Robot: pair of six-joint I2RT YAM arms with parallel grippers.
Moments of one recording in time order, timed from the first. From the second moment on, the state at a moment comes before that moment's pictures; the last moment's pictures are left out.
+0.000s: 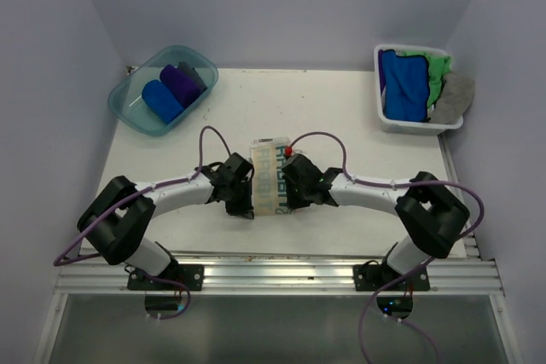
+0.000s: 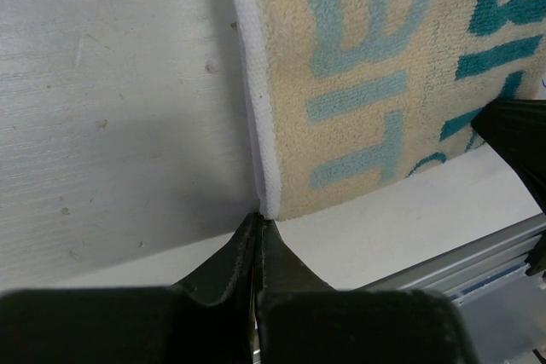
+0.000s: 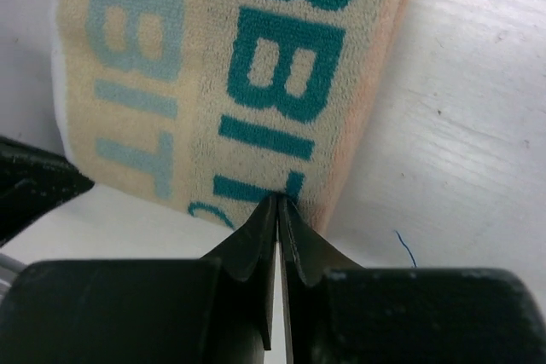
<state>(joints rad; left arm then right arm) -0.70 1.51 0.74 -0.41 0.16 -0.76 0.88 1.62 0.88 -0.30 0.09 0.65</state>
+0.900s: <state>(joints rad) -0.70 1.51 0.74 -0.41 0.16 -0.76 0.89 1.51 0.74 -0.25 0.06 0.62</state>
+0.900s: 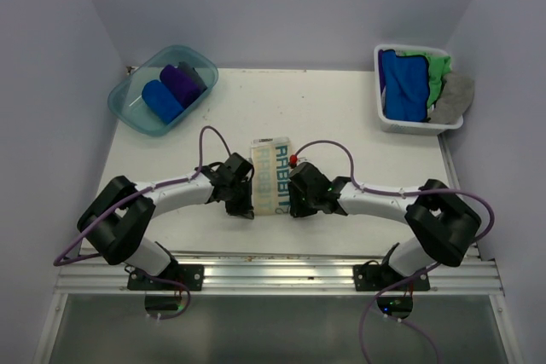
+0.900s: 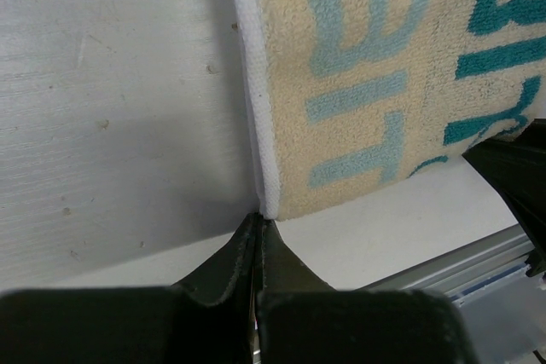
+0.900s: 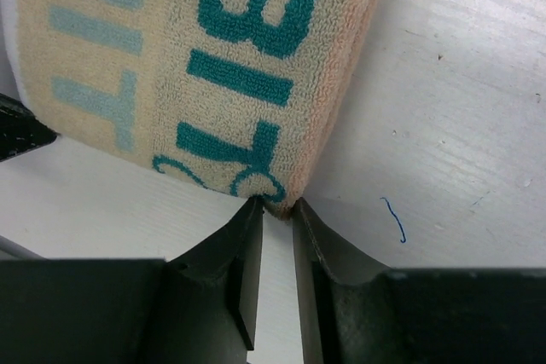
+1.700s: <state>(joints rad) -0.70 1.45 0.79 -0.45 0.12 -0.76 0.89 1.48 0.75 -0.26 0.07 0.62</state>
